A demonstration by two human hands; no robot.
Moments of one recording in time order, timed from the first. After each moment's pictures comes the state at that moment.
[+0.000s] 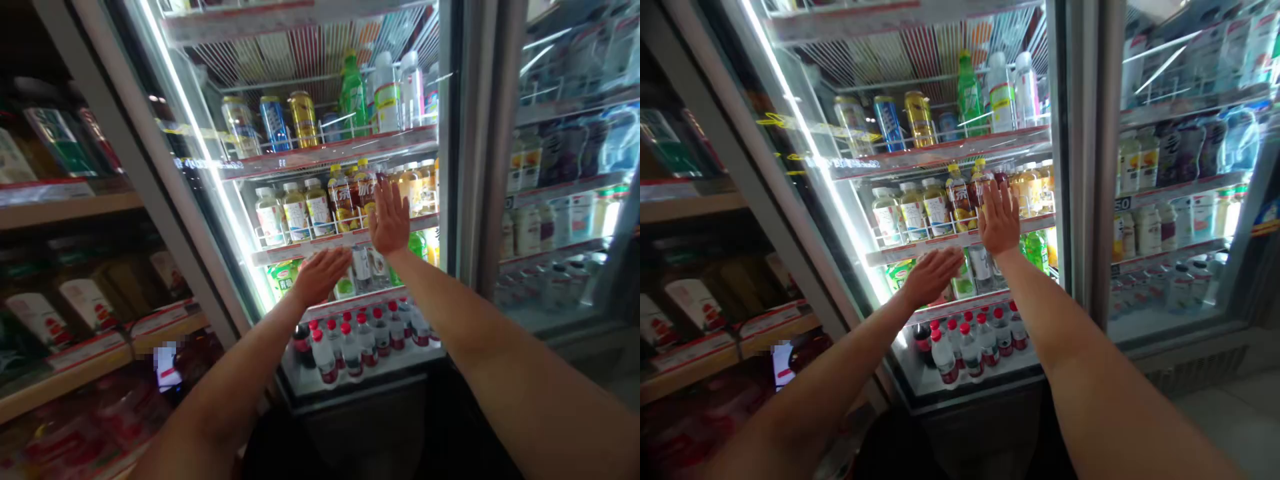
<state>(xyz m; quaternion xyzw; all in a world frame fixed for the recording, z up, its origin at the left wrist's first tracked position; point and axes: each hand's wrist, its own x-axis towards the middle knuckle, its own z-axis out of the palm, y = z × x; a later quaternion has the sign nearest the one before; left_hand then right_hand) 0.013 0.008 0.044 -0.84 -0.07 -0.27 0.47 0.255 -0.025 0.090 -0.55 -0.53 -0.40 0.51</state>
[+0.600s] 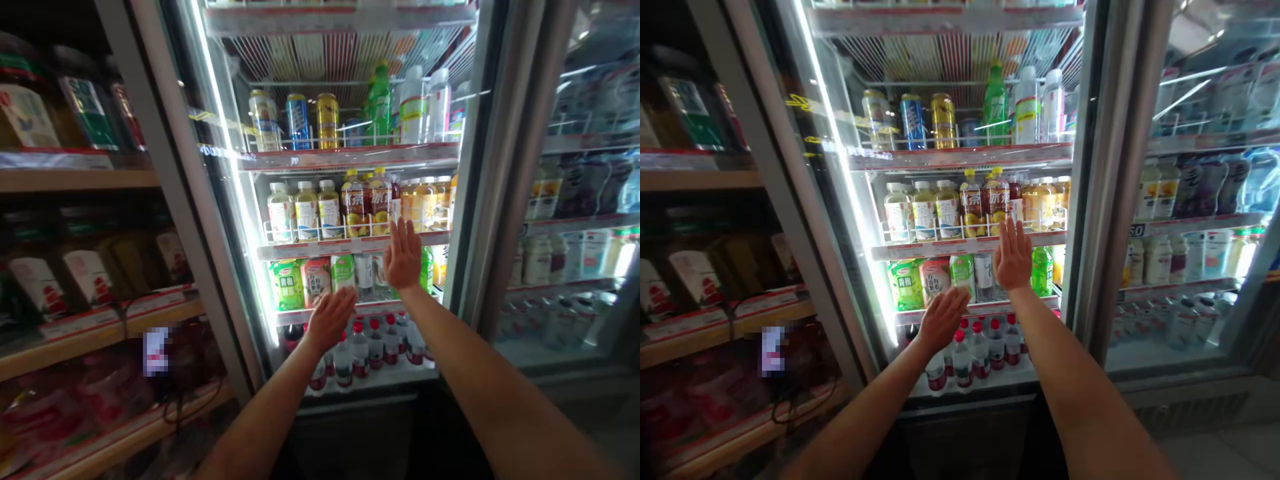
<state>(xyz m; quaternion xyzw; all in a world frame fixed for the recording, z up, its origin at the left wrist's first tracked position) 0.032 -0.007 -0.078 -0.78 -0.20 -0.38 0.45 0.261 -0.029 0.030 -0.53 -0.54 -0.42 0.50</state>
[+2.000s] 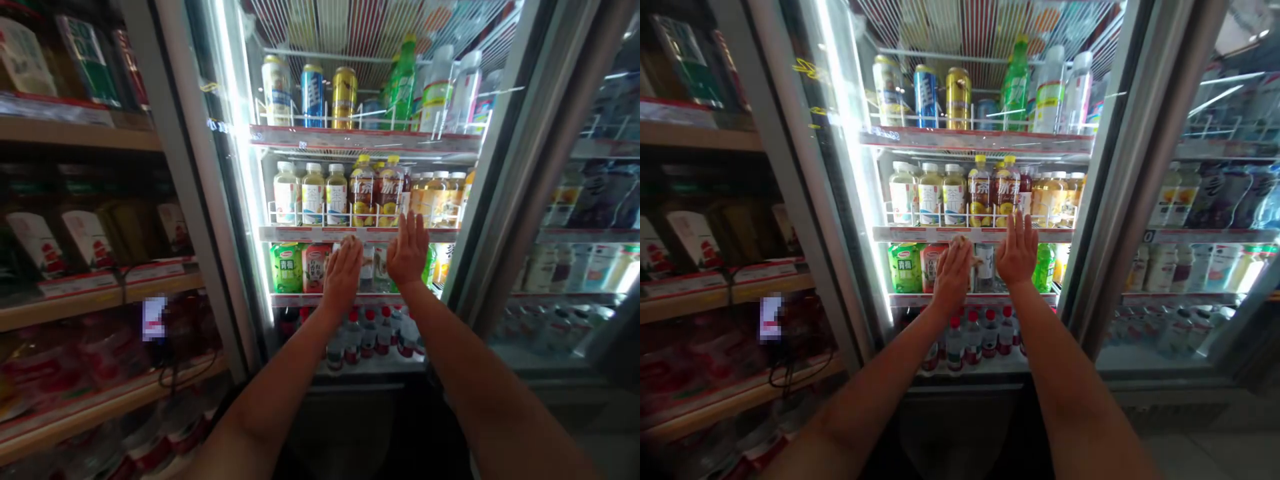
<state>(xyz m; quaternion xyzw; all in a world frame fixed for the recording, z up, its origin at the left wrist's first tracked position) 0.086 -0.013 -0.022 -0.73 -0.28 -0.50 0.36 0.261 -0.028 0.031 -0.53 -0.55 -0.40 0.51</state>
